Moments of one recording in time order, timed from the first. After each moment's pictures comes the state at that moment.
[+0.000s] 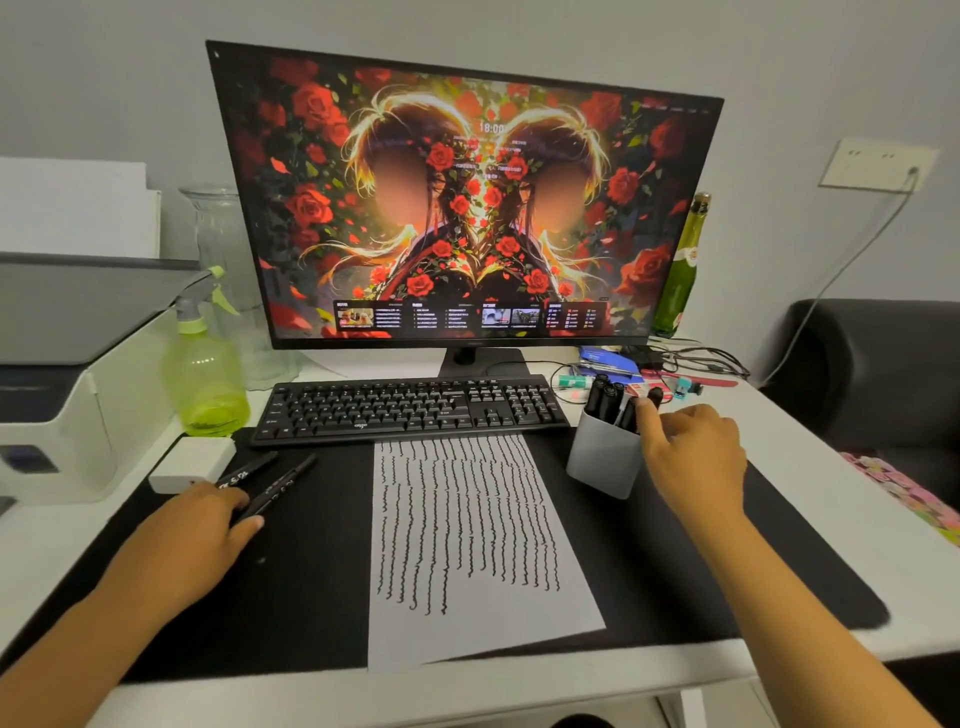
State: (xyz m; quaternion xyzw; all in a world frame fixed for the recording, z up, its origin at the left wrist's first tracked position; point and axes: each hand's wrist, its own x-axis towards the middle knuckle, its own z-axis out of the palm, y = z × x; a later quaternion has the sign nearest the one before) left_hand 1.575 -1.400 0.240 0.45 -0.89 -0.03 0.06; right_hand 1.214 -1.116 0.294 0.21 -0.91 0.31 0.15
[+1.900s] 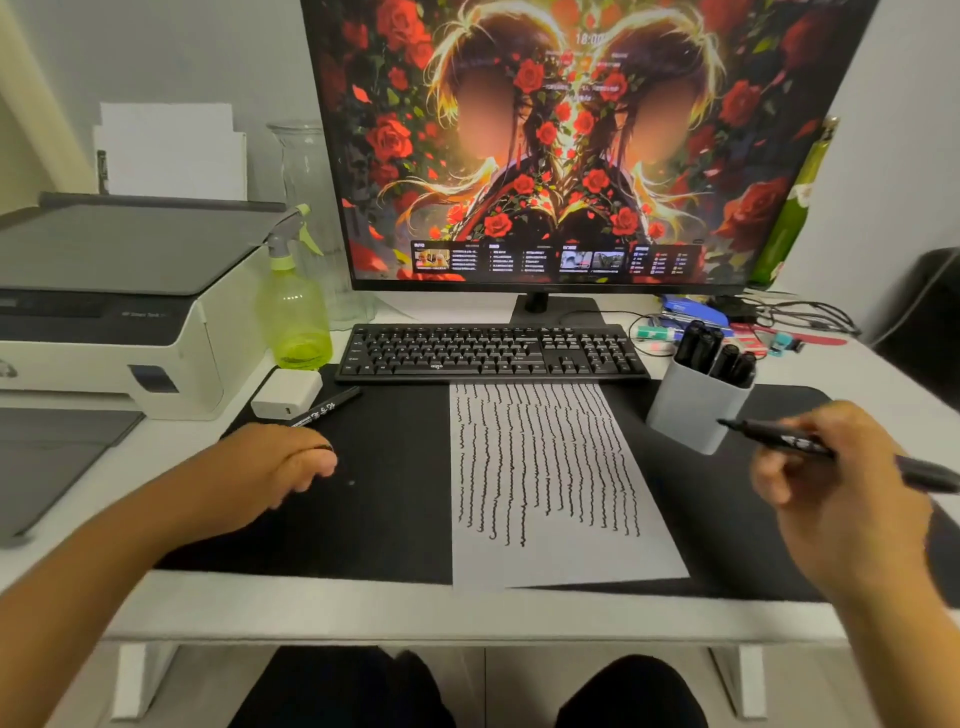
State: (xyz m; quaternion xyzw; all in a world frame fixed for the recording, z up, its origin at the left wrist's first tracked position) left_hand 1.615 -1.370 0.299 0.26 -0.94 -0.23 0.02; right_hand 1.292 -1.065 0.295 0.29 -0.48 0.81 -0.17
